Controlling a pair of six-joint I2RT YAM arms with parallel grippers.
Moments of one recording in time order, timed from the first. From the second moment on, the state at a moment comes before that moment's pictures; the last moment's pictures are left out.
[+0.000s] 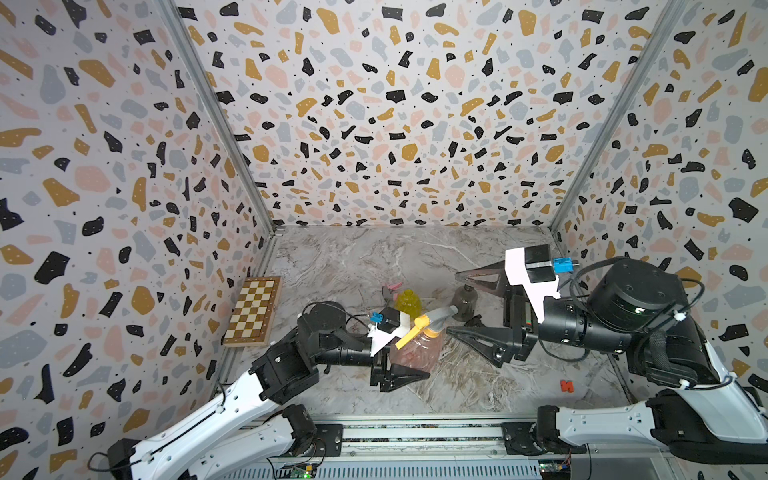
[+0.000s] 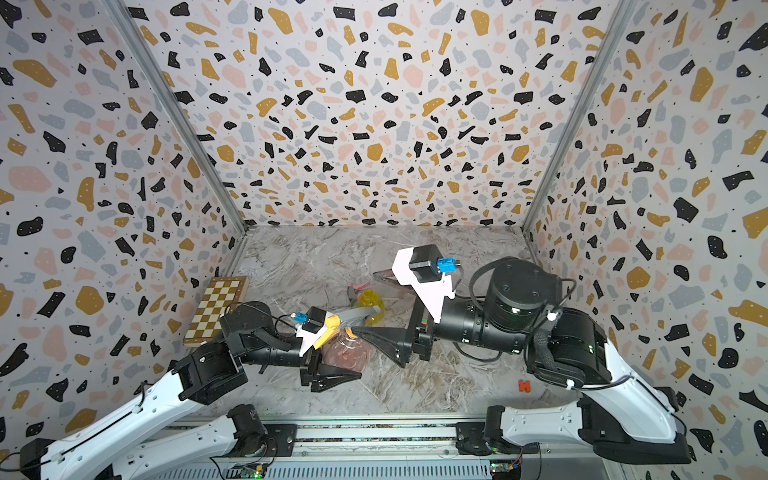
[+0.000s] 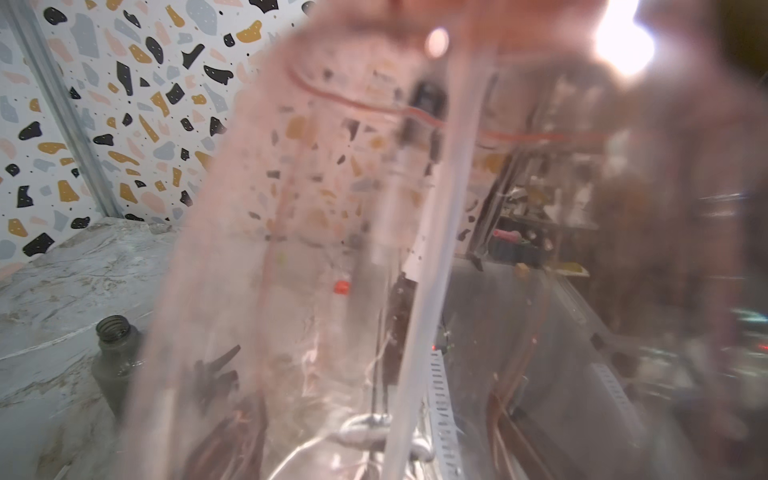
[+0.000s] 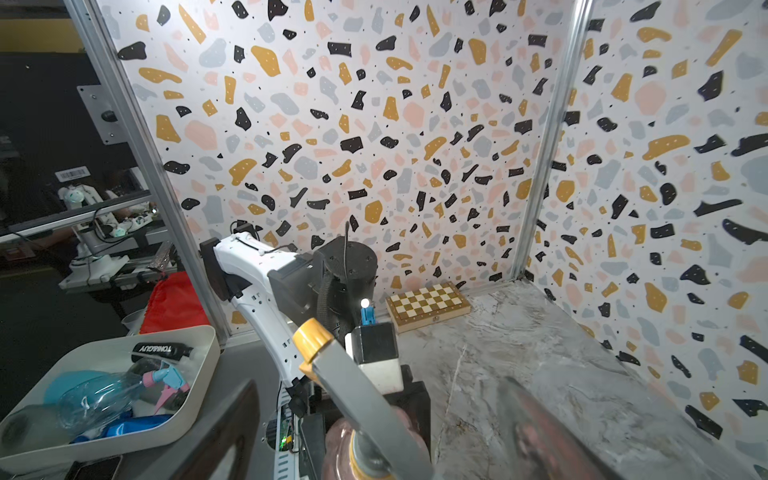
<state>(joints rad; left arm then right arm) -0.91 0.79 0.88 -0.26 0.71 -0.03 1.28 1.11 1.80 -0.74 -0.12 0.02</state>
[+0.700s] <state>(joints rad) -0.92 0.76 0.88 -0.26 0.51 -0.04 1.27 1.24 1.82 -0.79 -0.08 0.10</state>
